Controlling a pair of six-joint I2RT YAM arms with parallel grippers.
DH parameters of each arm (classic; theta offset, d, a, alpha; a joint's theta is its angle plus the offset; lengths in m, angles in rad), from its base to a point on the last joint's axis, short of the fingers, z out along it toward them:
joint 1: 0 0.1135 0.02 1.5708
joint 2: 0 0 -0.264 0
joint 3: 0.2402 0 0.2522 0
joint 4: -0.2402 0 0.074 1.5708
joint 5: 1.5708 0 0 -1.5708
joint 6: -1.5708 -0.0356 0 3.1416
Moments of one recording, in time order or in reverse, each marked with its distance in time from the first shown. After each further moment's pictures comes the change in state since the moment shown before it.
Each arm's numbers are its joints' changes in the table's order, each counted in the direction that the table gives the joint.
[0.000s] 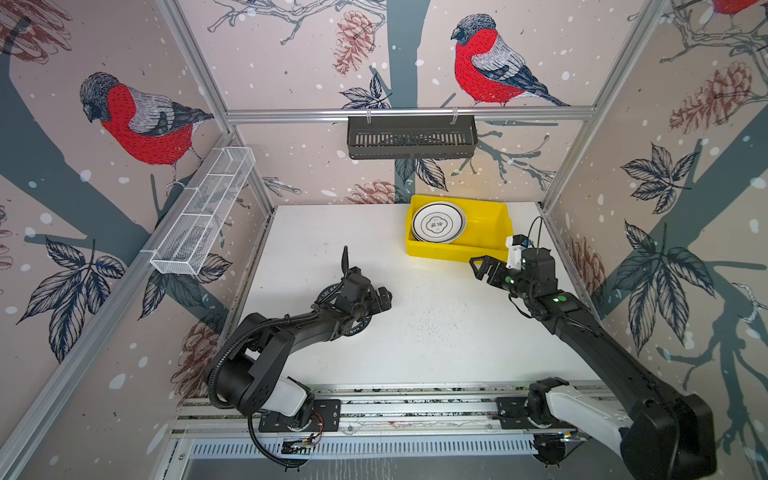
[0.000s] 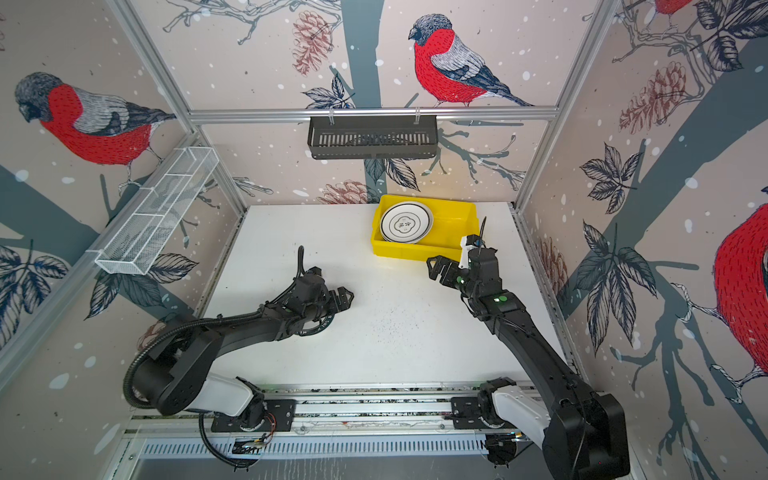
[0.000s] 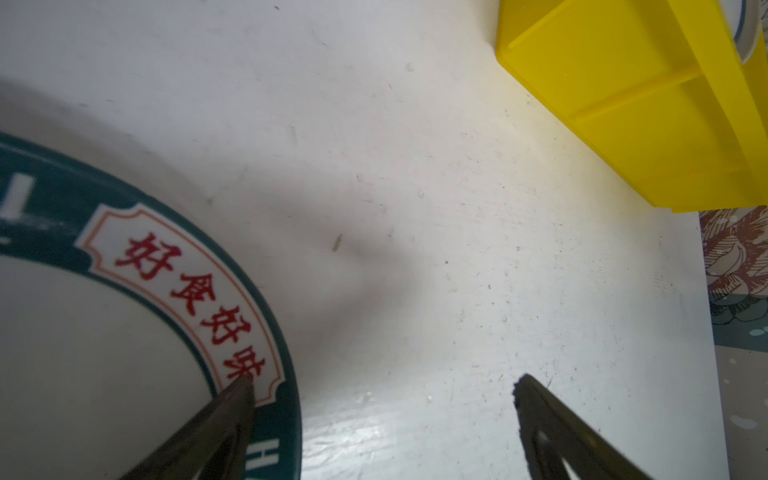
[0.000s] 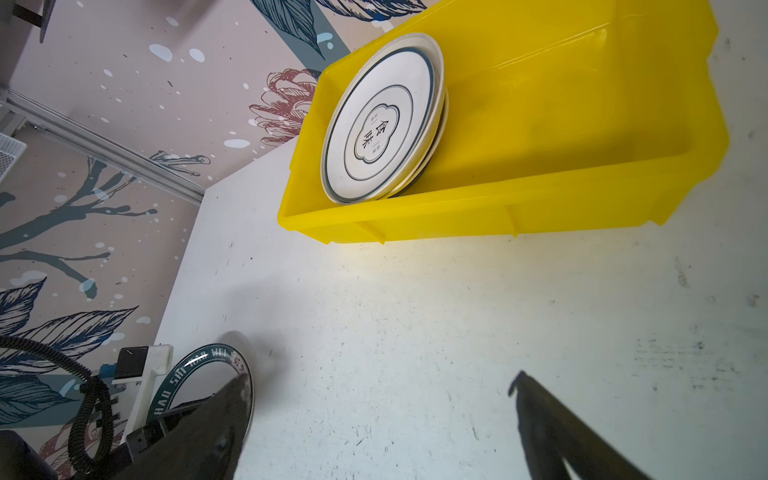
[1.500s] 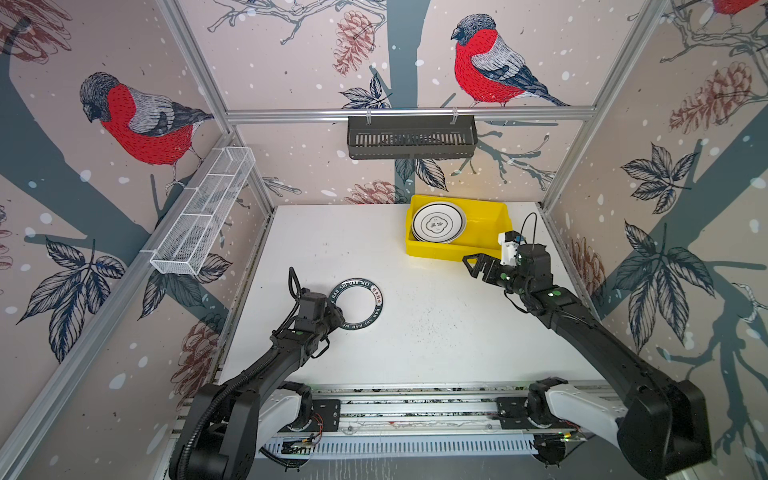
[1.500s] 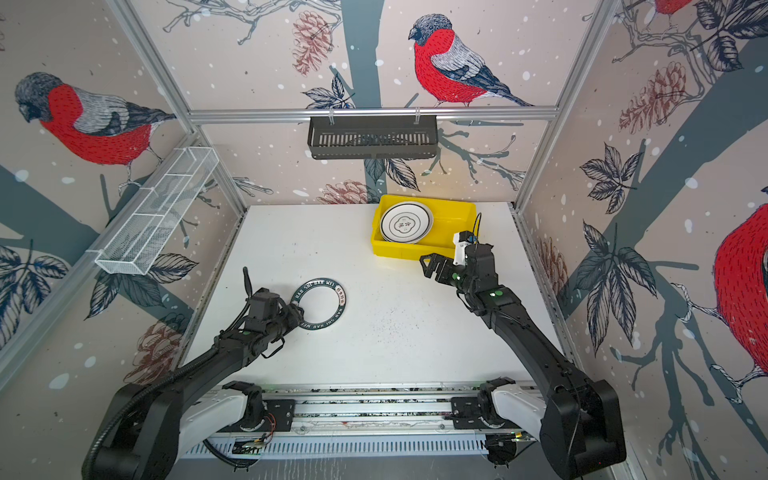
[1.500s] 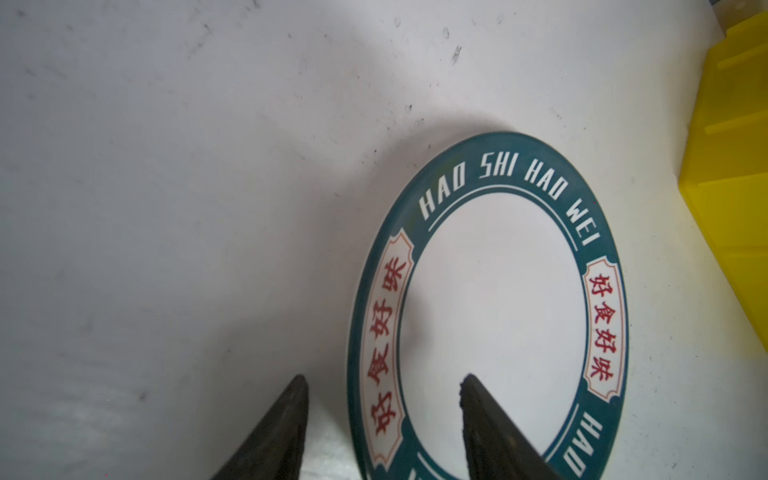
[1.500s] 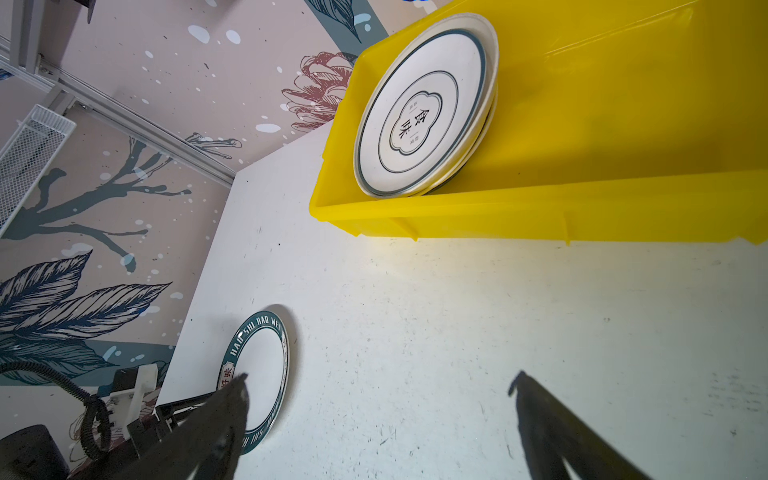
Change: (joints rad) left arm 0.356 0.401 -0.272 -0.203 -0.062 0.002; right arm 0.016 -0.062 0.025 0.053 -0.088 0.008
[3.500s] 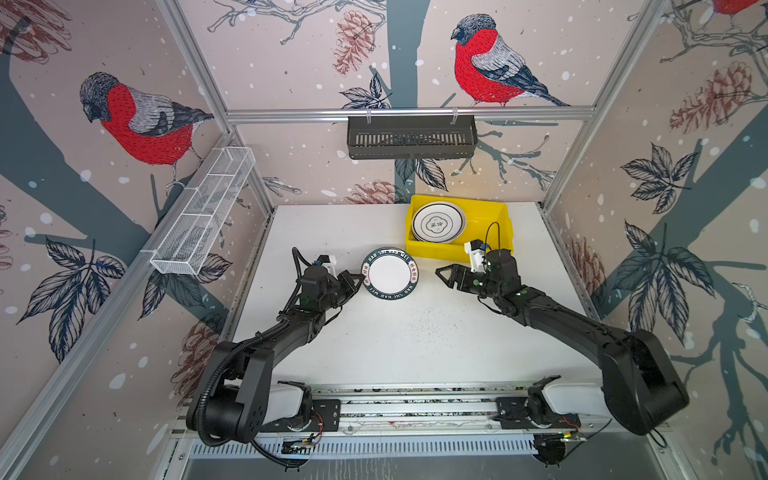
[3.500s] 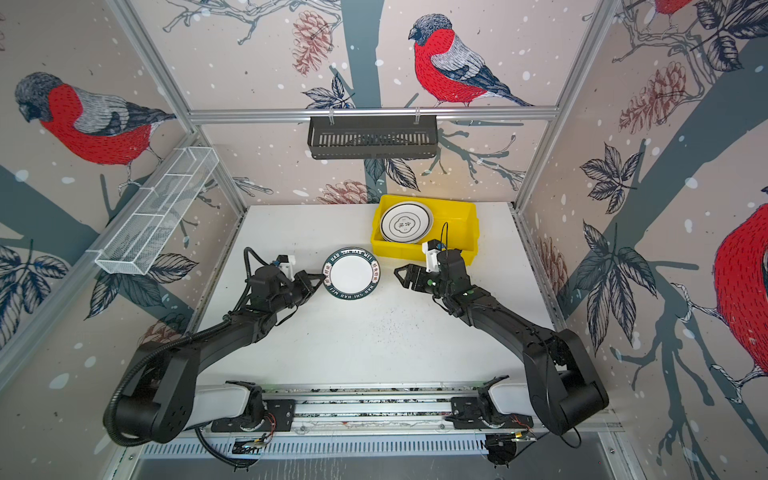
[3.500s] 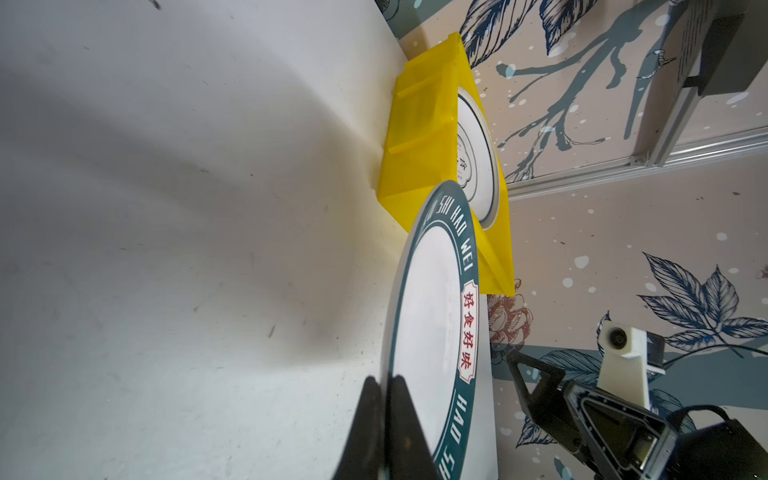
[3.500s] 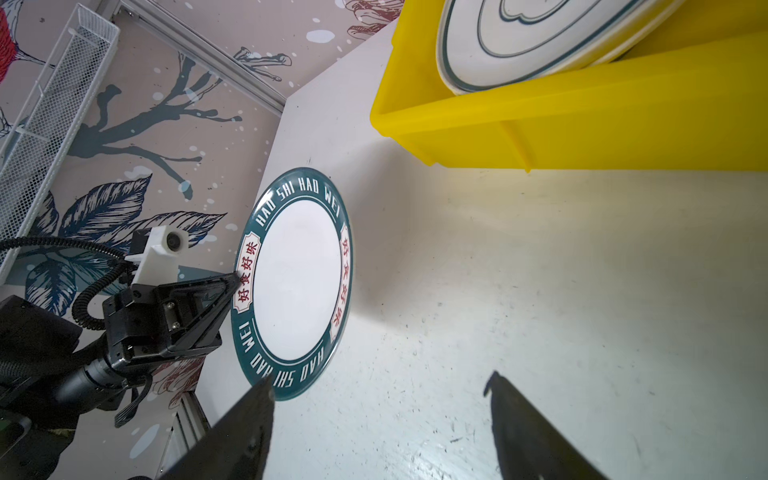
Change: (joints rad) left arm -0.021 -0.234 0.171 0.494 0.463 0.200; right arm 0.169 -0.233 -0.055 0.279 -0.121 -0.091
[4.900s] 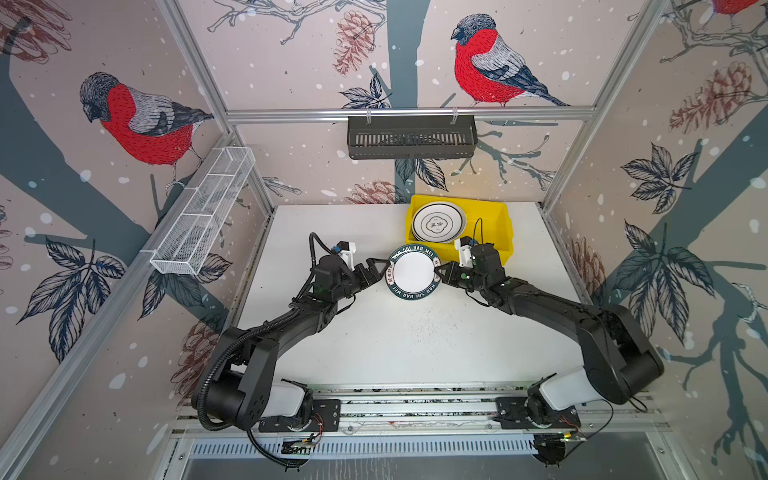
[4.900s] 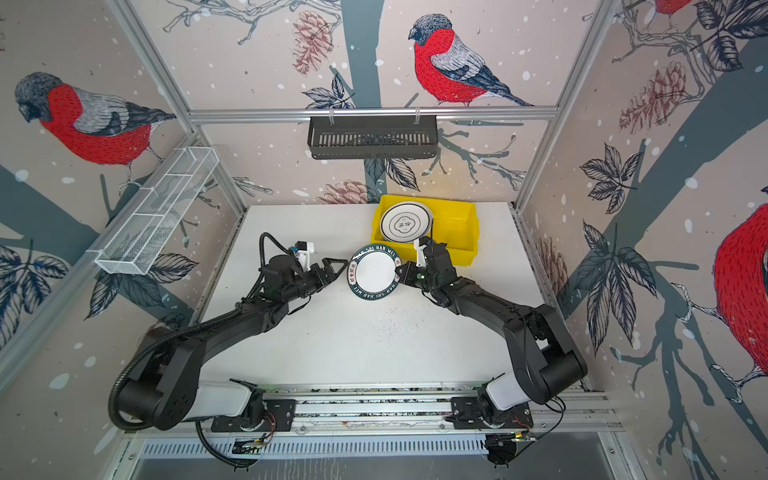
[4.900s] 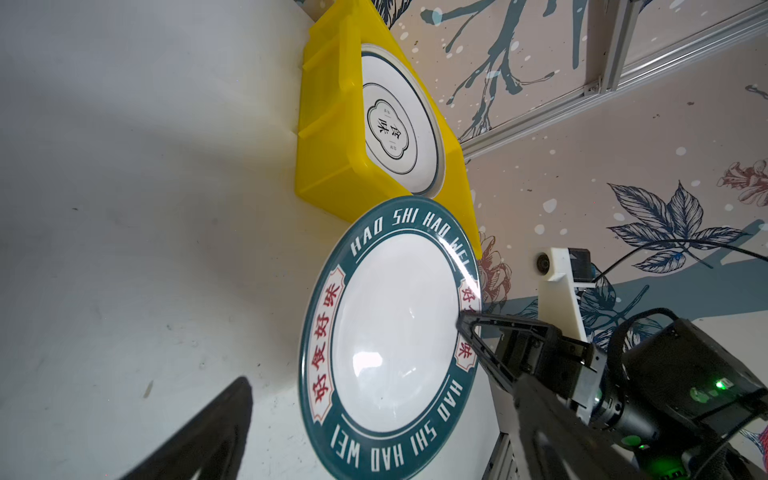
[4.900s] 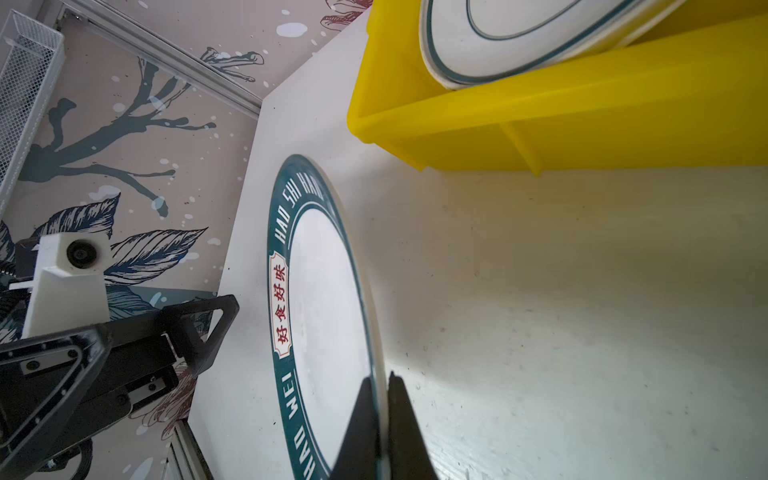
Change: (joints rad) left arm -0.111 -0.049 0.126 -0.011 0.000 -0.109; right arm 0.049 -0.147 0.109 -0.001 0.079 -0.066
